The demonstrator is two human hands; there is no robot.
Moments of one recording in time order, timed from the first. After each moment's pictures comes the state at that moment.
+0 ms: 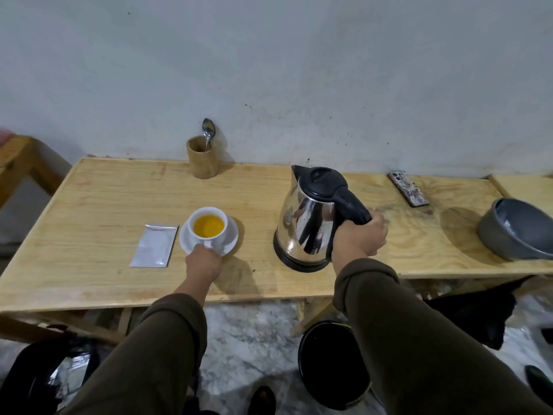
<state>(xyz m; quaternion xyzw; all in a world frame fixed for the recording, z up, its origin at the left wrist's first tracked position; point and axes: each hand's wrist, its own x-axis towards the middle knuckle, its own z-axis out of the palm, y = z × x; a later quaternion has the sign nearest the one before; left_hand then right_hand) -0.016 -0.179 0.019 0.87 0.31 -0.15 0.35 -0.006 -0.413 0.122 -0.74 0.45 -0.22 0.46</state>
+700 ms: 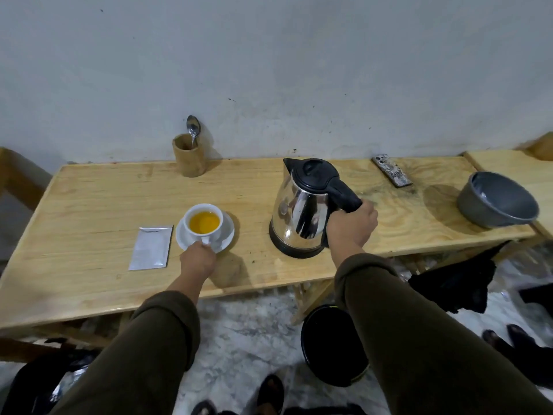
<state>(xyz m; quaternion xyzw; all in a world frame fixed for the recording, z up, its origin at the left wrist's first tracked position) -0.020 -0.164 0.022 0.91 0.23 -0.16 0.29 -0.029 -0.407 0.121 -0.80 0.38 -0.19 0.43</state>
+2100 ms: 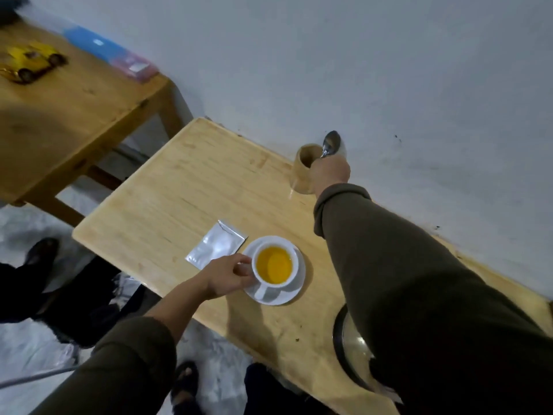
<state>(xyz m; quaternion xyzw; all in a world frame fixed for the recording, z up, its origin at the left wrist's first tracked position) 0.016 -0.088 0.017 0.81 0.26 -0.27 0.46 0.245 -0.177 0.099 -0.85 0.09 0.12 0.51</state>
